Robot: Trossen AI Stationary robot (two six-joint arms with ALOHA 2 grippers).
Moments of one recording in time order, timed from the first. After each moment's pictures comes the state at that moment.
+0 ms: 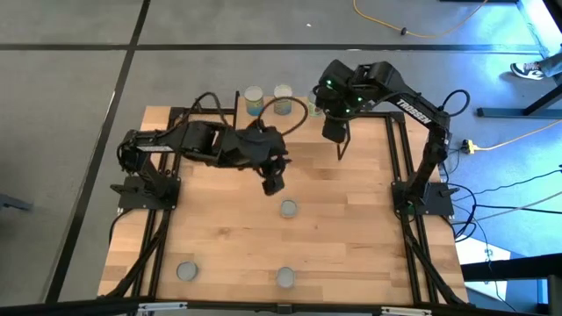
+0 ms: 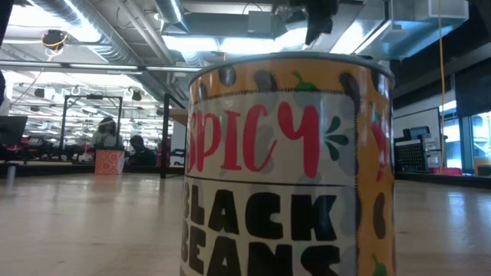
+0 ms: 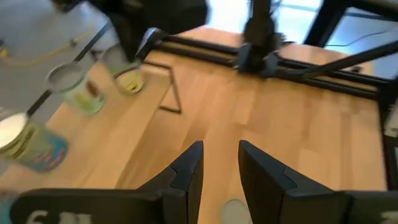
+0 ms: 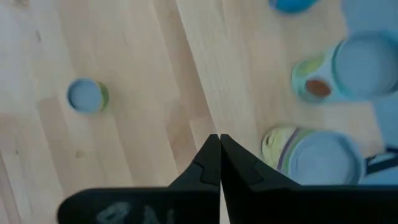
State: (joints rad) left arm -0.15 1.73 2.16 -1.07 -0.41 -0.31; right arm -0.43 1.79 2.17 -1.57 -0.06 -0.13
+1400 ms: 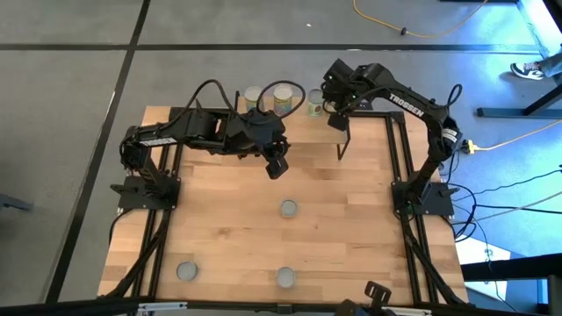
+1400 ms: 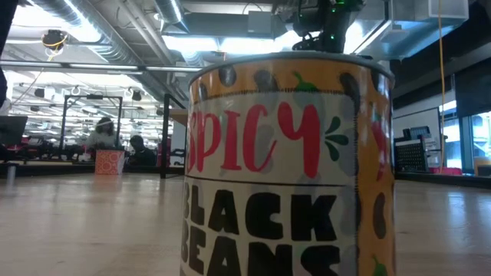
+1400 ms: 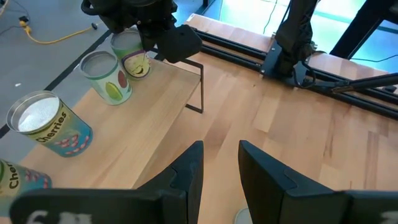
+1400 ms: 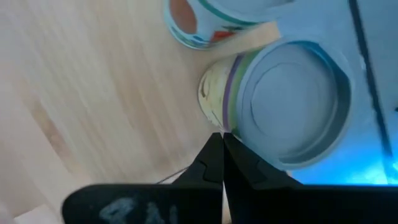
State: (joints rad) left arm -0.05 1.73 2.16 -1.09 -0.40 -0.36; right arm -0.64 1.74 1.77 -1.31 0.18 -0.27
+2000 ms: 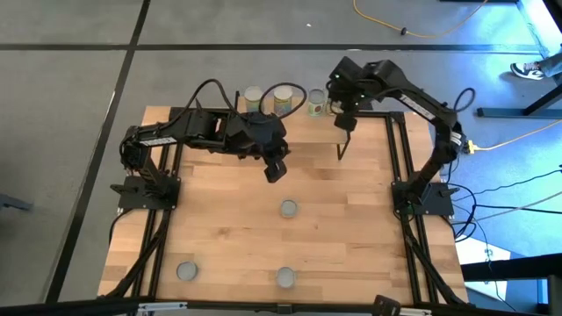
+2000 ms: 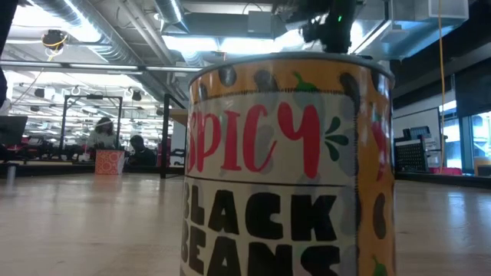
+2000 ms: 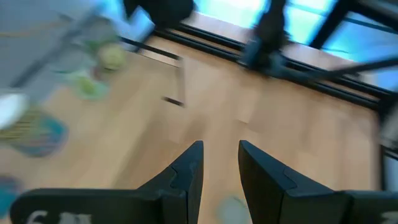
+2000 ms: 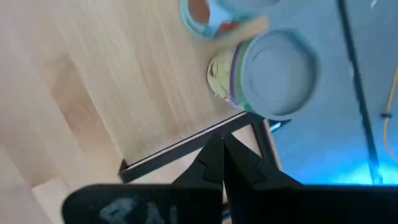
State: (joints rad) left arm -0.05 1.73 2.16 -1.09 -0.30 -0.36; right arm -0.59 1.70 1.89 -1.45 0.20 -0.27
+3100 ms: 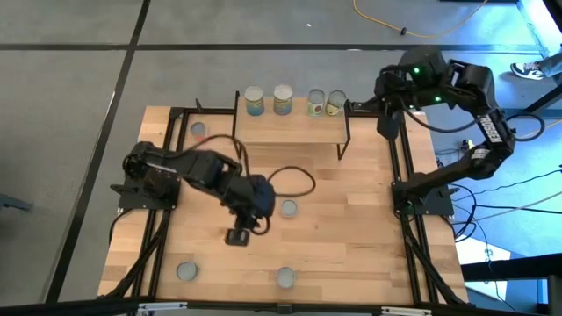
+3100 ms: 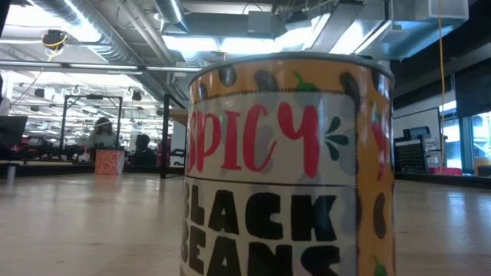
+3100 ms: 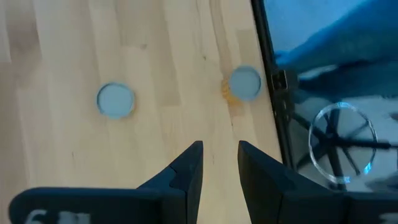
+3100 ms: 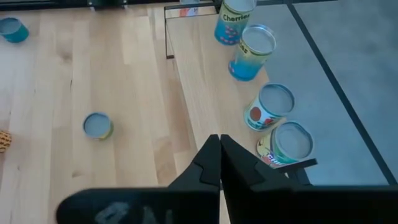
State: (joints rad) left arm -0.32 1.82 2.16 -1.38 0.10 -0.23; right arm -0.49 1.37 2.08 -1.47 -0.11 -0.27
